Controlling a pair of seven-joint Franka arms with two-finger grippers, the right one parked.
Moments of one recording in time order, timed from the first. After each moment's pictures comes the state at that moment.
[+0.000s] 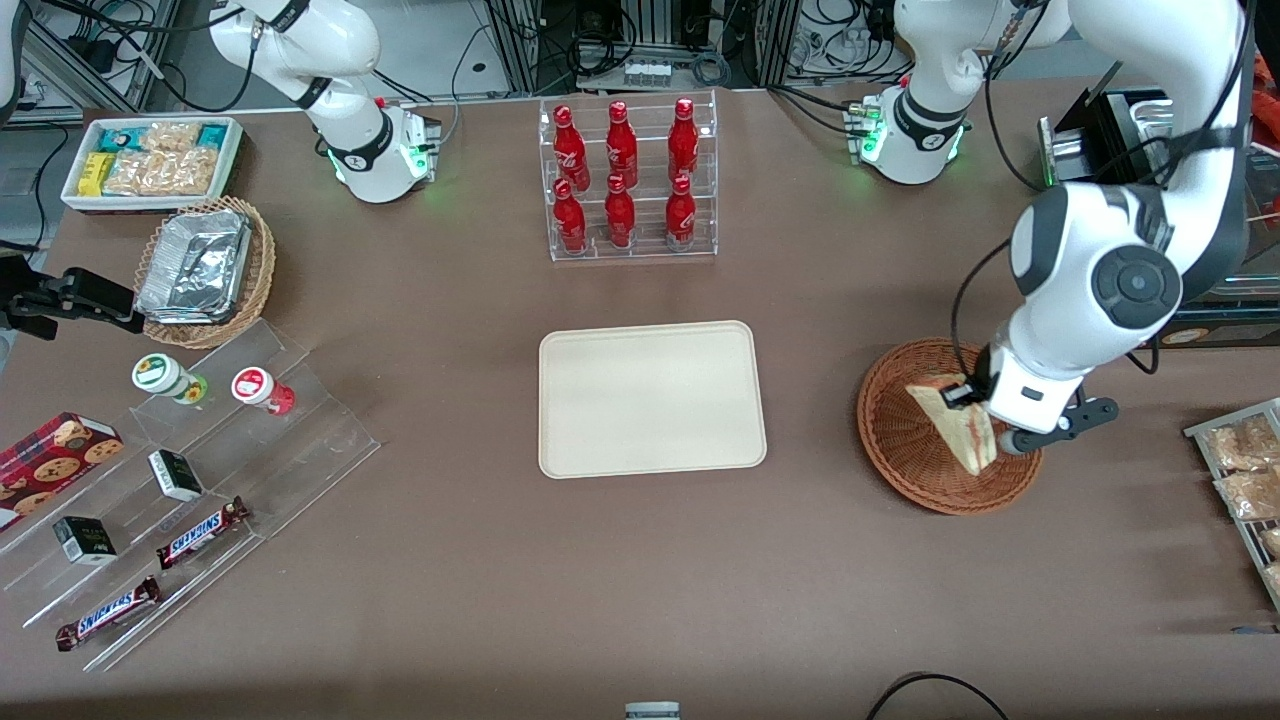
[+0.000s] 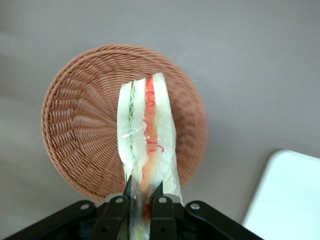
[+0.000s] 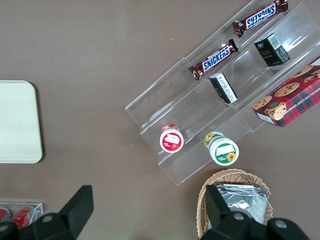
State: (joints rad) arm -0.19 0.19 -0.04 -1.81 0.04 1.96 -0.53
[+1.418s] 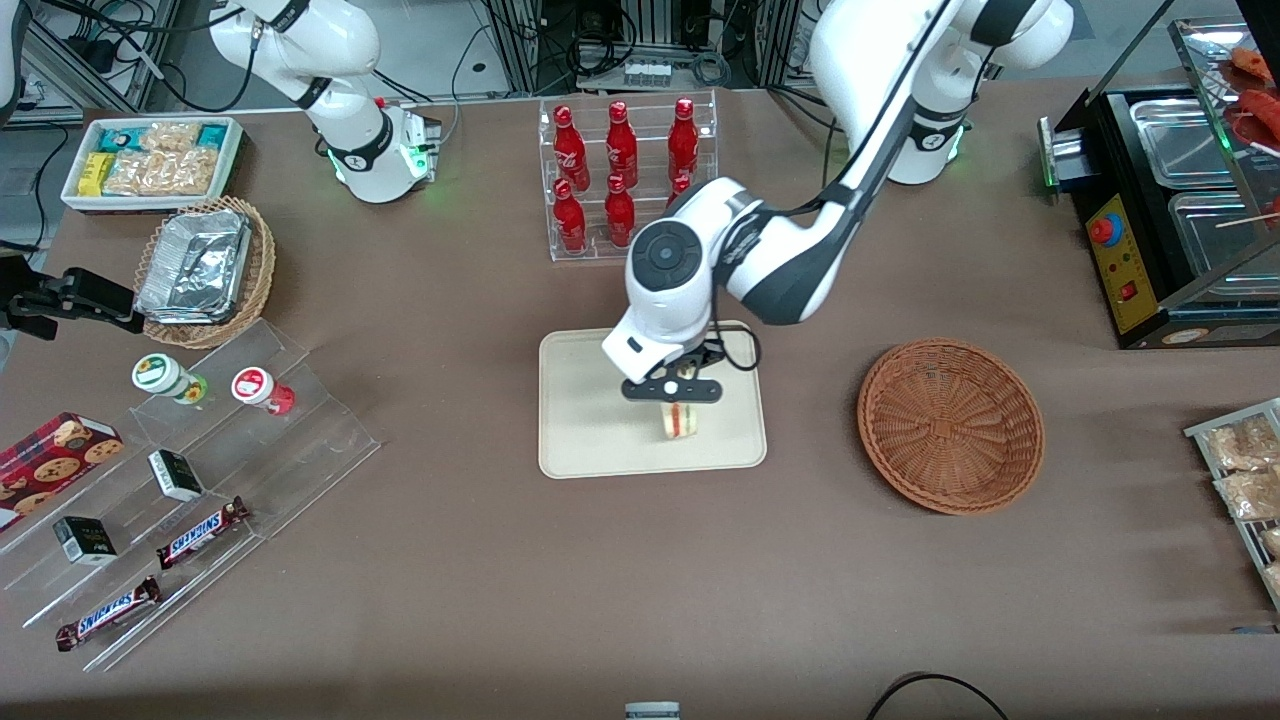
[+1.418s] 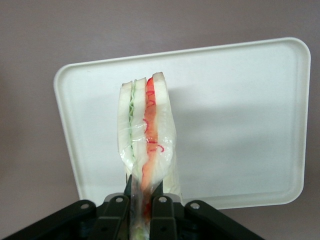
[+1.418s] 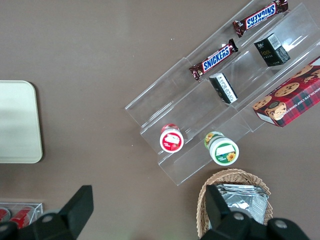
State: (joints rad) arm -0.72 0.62 -0.05 -1.41 0.01 1.97 -0.70
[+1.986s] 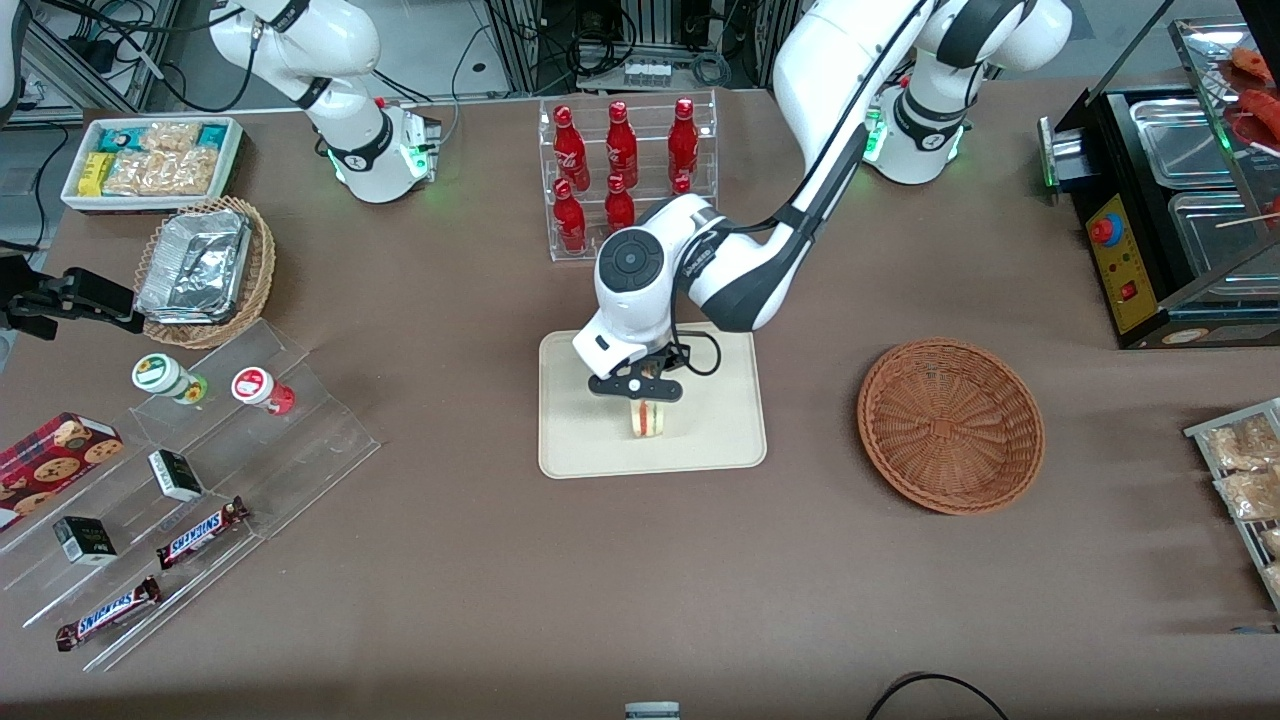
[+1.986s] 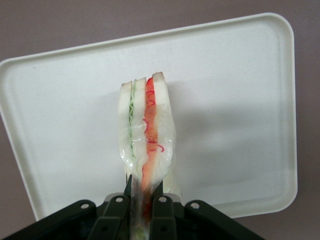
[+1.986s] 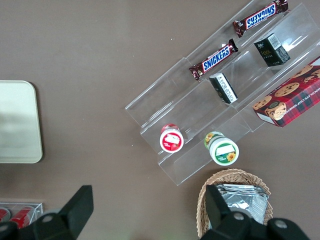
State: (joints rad) arm -0.77 0.70 -0.06 -1.41 0.01 2.08 -0.71
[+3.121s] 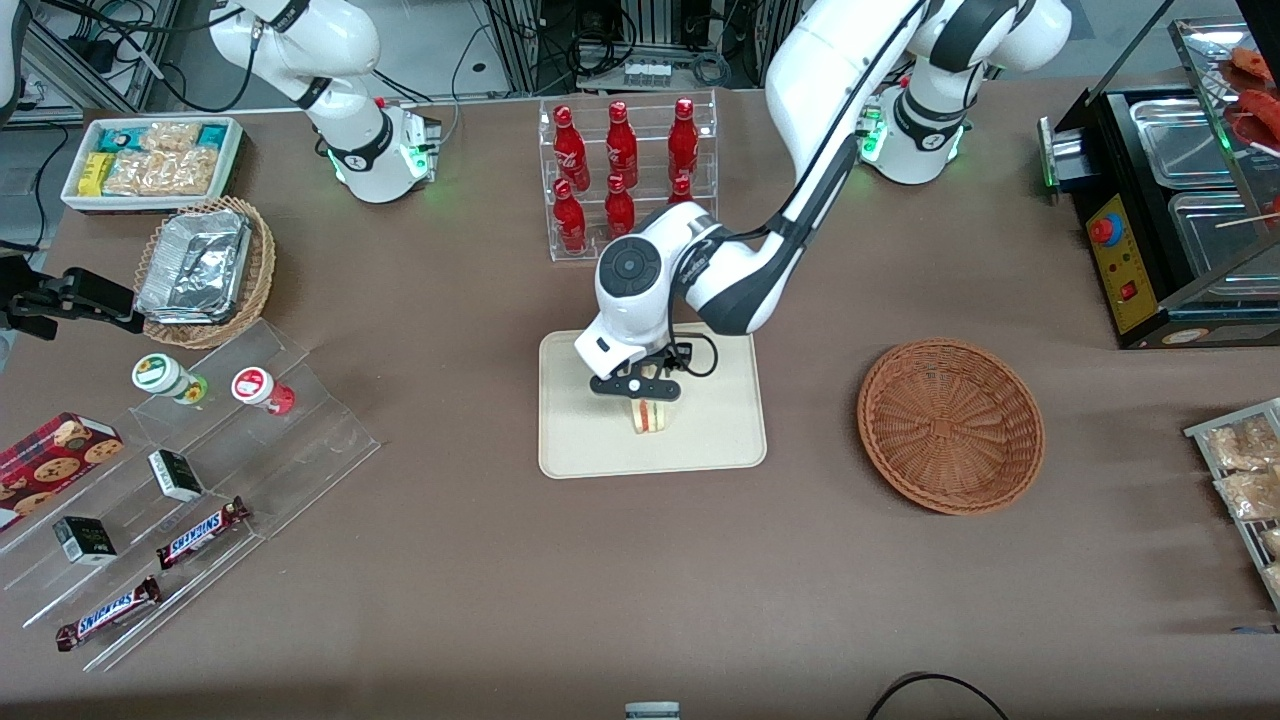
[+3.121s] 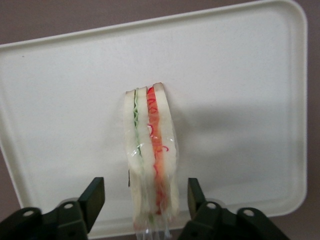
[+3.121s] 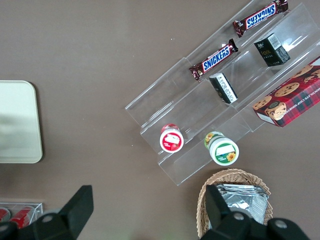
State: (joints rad) arm -0.78 0.67 -0.05 -1.44 -0.01 2.08 -0.72
